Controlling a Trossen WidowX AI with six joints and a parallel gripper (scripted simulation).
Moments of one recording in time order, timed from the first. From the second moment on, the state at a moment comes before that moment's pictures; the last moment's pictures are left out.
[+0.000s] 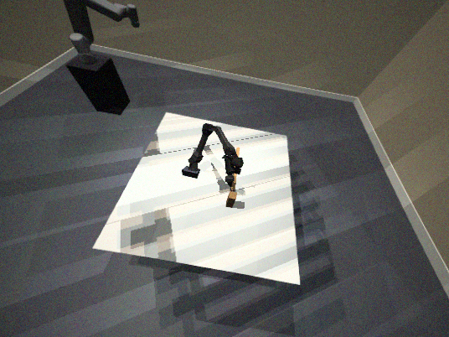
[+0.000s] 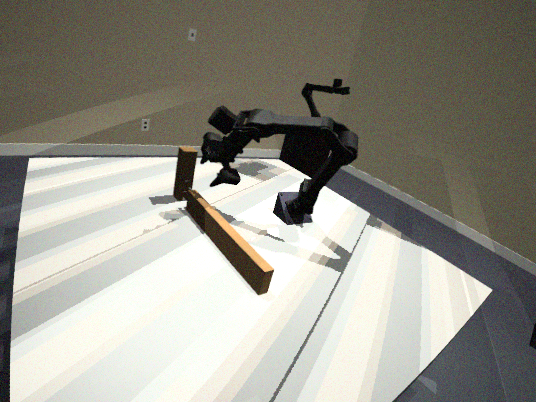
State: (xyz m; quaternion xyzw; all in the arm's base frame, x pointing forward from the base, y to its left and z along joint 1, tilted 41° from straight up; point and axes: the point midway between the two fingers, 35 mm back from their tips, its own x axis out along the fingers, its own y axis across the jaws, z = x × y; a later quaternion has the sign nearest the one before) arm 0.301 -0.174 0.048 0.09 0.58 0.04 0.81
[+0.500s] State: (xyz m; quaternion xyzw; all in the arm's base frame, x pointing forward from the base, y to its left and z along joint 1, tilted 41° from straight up) arm 0.318 -0.160 0.066 -0.11 0.53 0.35 0.77
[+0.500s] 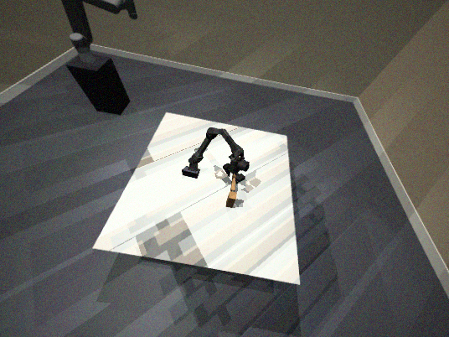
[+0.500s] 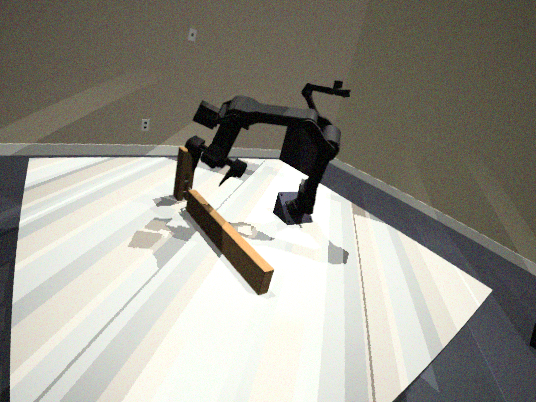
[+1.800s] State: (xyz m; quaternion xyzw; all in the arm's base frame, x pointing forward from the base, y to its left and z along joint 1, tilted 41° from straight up) arm 0.342 -0.113 0.056 -0.31 0.29 0.61 0.67
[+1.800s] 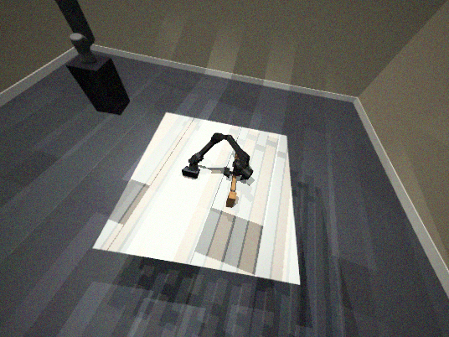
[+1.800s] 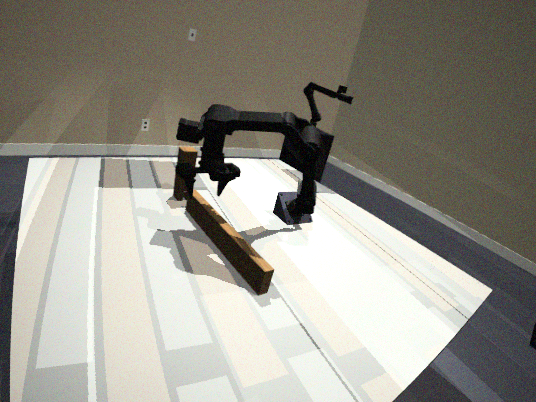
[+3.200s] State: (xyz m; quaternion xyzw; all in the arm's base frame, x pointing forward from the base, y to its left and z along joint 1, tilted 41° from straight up) arm 0.349 -0.070 0.008 -0.31 0.29 0.61 0.67
